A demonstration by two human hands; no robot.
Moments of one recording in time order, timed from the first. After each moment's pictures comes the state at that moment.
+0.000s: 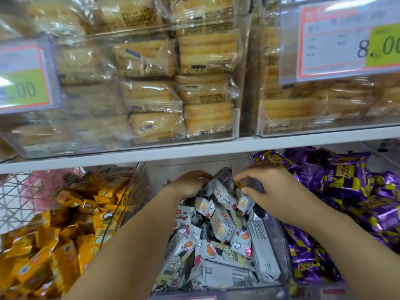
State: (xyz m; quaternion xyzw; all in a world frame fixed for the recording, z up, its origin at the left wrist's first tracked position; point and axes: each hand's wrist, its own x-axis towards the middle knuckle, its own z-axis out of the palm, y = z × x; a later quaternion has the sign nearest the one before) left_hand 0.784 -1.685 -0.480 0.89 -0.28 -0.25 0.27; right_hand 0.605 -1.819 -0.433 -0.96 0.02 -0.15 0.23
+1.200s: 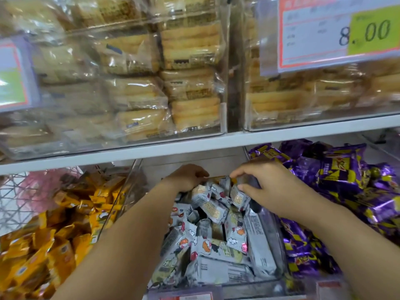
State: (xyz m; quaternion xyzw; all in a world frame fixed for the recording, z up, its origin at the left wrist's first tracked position) left_hand 0.793 -1.686 -0.474 0.90 -0.35 -0.20 0.15; right_hand 0.603 -1.823 -0.430 -0.96 0.00 -0.13 0.24
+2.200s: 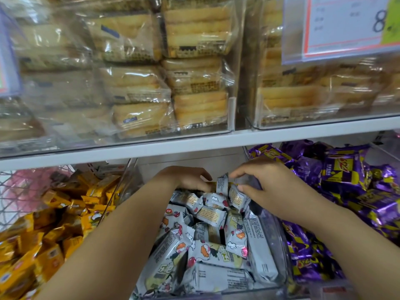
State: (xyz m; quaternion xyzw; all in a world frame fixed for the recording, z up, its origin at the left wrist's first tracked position) left_hand 0.804 -1.697 -0.475 0.88 -0.32 -0.34 0.08; right_hand 0.608 -1.824 -0.438 -0.96 0.01 -0.15 0.24
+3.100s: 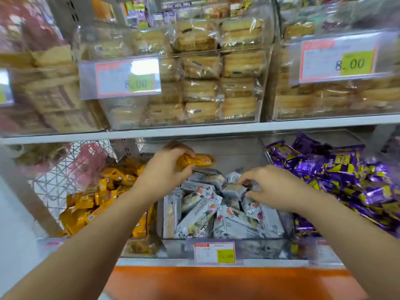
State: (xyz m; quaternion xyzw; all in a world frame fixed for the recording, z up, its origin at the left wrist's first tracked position) left_hand 0.701 -1.551 -0.403 0.88 -0.37 0.11 0.26; right_hand 0.588 -1.776 -0.424 -1.00 0.00 -0.02 0.09
